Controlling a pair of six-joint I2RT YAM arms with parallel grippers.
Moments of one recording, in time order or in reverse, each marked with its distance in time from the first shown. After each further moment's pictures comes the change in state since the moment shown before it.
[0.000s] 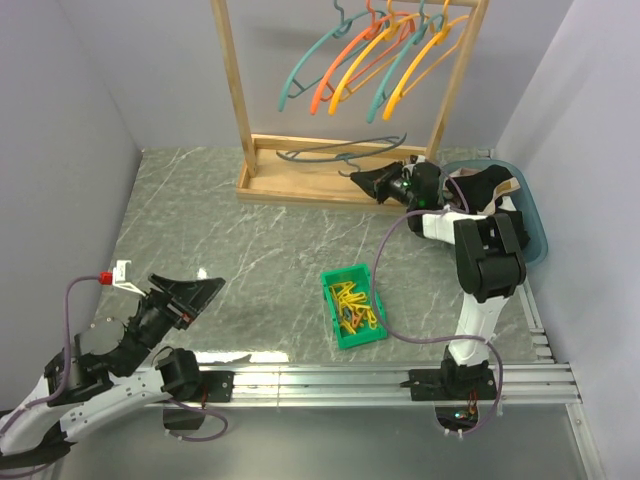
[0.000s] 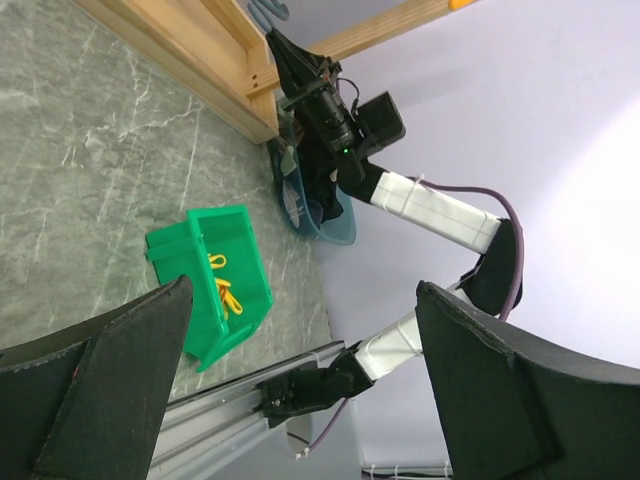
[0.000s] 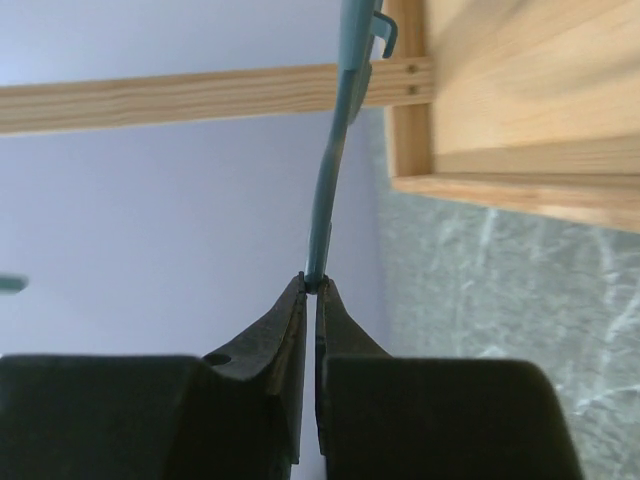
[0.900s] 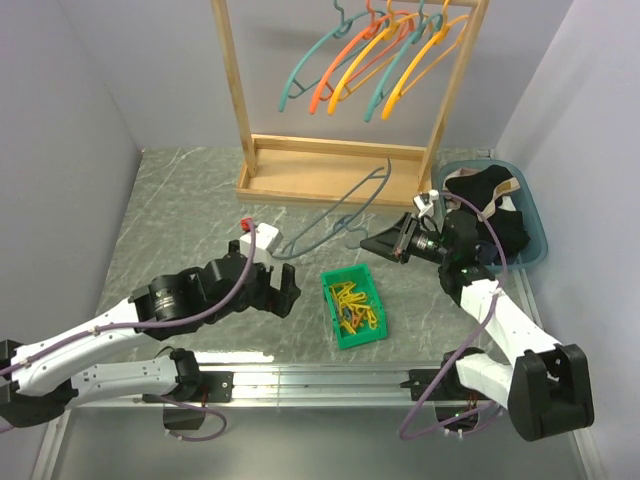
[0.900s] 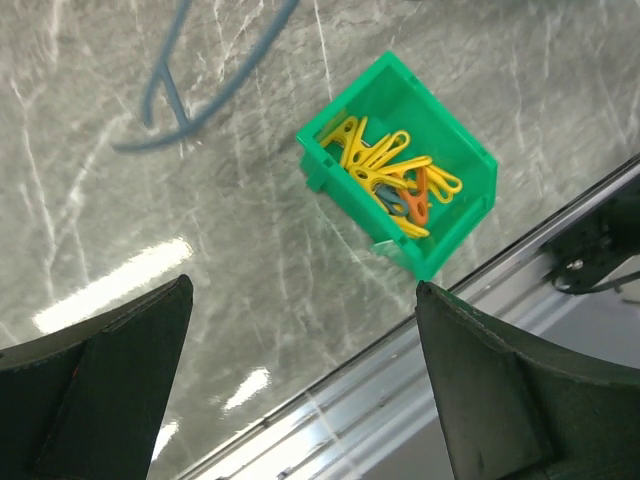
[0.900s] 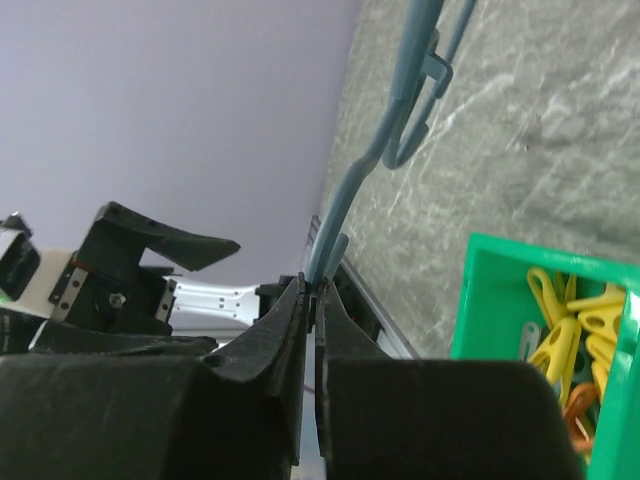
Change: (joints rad) left arm -0.015 0.836 0.316 -0.010 0.202 0.645; right arm 0.012 -0.847 -0.525 -0.359 -0.274 -0.375
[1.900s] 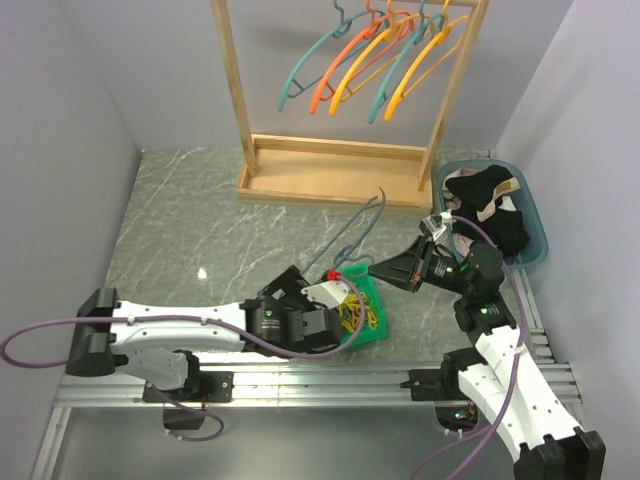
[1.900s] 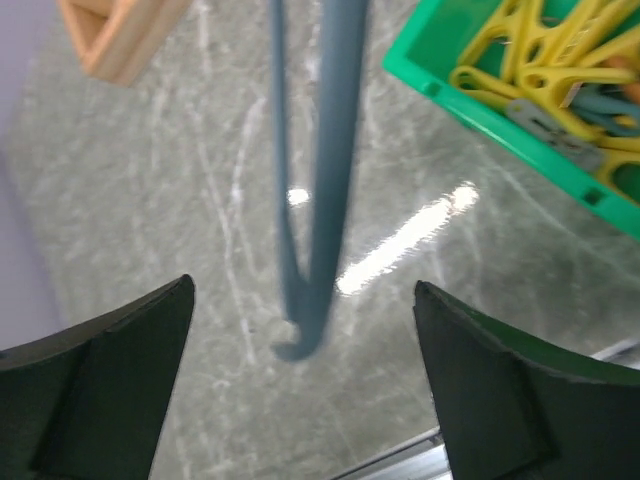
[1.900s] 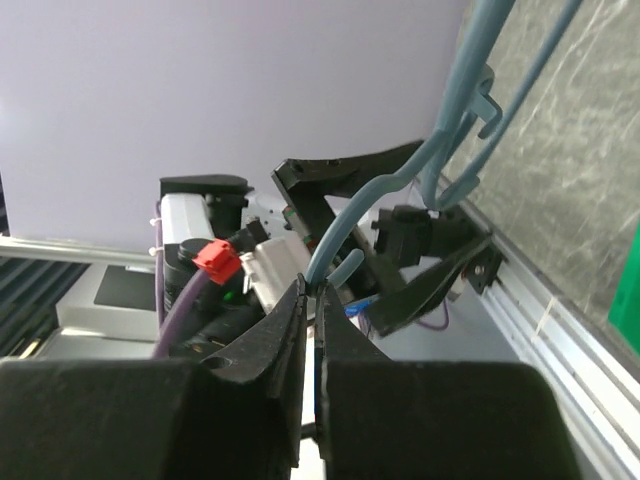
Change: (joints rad) left arm -0.315 0.462 0.059 -0.128 -0.494 0.162; right arm 0.017 -0.422 -0.103 -0.095 -0.114 0.319
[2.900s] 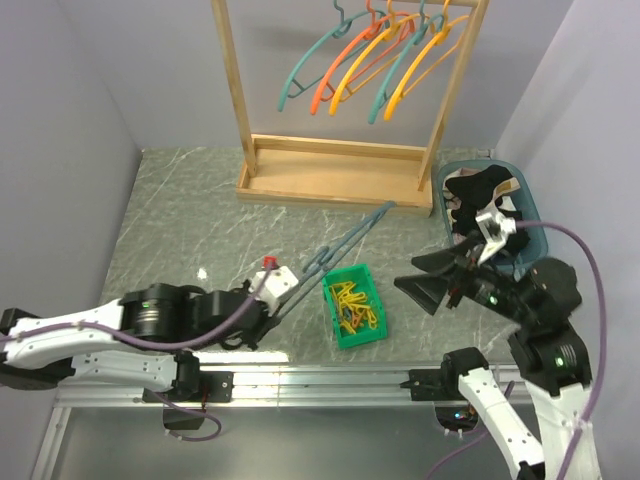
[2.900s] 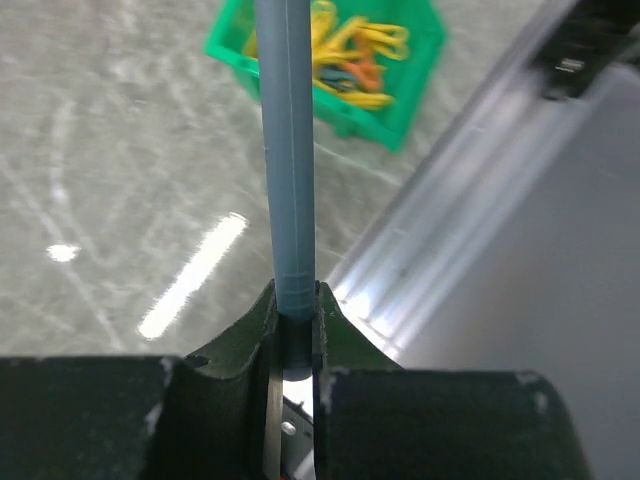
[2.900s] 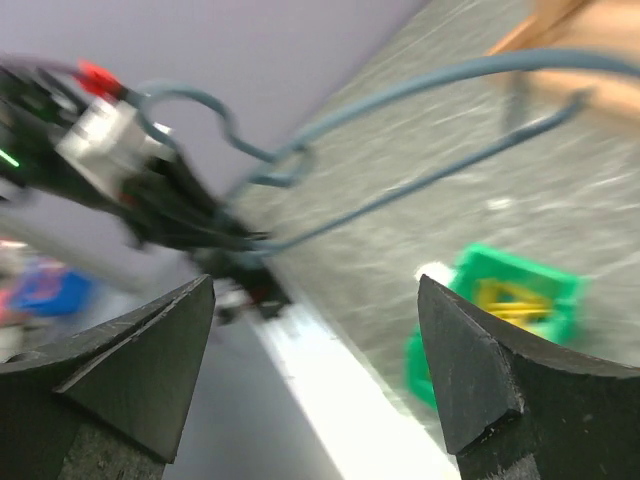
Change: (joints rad) left arm -0.028 -0.401 0.085 -0.142 0.422 -0.032; right arm 0.006 -0.135 0.568 -0.799 0.174 -0.875
